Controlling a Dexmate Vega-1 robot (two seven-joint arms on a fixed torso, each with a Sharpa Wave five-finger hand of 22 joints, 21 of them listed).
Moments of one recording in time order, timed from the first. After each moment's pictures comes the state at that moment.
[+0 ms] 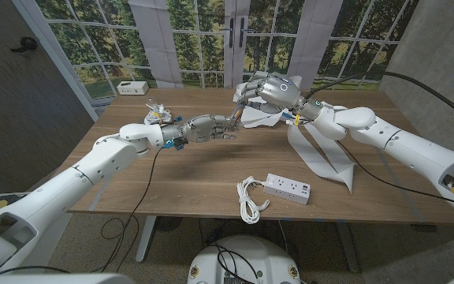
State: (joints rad) left arm 0.75 0.82 0.50 -1.70 -0.83 0.18 -0.59; left_hand 0.76 0.09 0.32 -0.15 0.18 0.68 0.04 0.19 0.19 0.28 -0.05 0.30 0.22 0.06 0.08 0.22 0.18 0.00 0.21 0.21 0.18; right arm -0.35 -0.78 -0.87 -1.40 -1.11 0.56 -0.84; right_hand 1.25 0.11 0.21 -0.15 0.18 0.93 -0.19 0.32 0.37 0.77 -0.16 0.66 0.65 0.89 -0.12 0.22 1.03 0.36 -0.04 1.01 0.19
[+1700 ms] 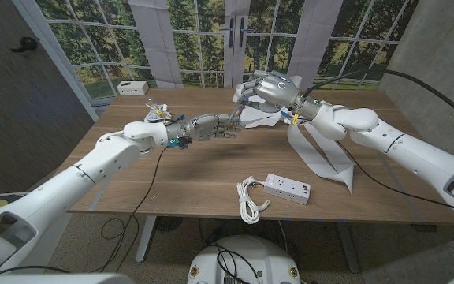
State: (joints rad) left arm 0.74 0.83 0.51 -1.76 -0.78 0.21 -0.49; left_hand 0.72 0.08 0.31 -0.14 0.18 0.71 0.01 0.22 0.19 0.42 -0.08 0.36 0.31 0.21 0.04 0.27 0.20 0.03 0.21 0.21 0.19; right arm -0.42 -0.79 -0.80 -1.50 -1.06 0.52 -0.70; right_hand 1.26 0.10 0.21 -0.16 0.20 0.98 -0.15 0.34 0.35 0.83 -0.15 0.66 0.62 0.95 -0.12 0.22 1.03 0.38 -0.05 1.03 0.18
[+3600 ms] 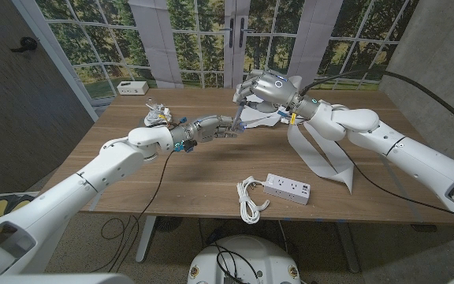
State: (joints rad) left arm 0.80 0.82 0.50 -1.83 -0.75 0.19 -0.34; left_hand 0.77 0.11 0.34 -0.16 0.18 0.78 -0.03 0.24 0.22 0.53 -0.04 0.49 0.47 0.38 -0.03 0.37 0.27 0.07 0.21 0.22 0.19; right arm -0.47 -0.79 -0.75 -1.59 -1.02 0.53 -0.59; right_hand 1.25 0.07 0.24 -0.18 0.27 0.99 -0.14 0.35 0.36 0.86 -0.14 0.67 0.65 0.96 -0.12 0.21 1.03 0.38 -0.04 1.03 0.18
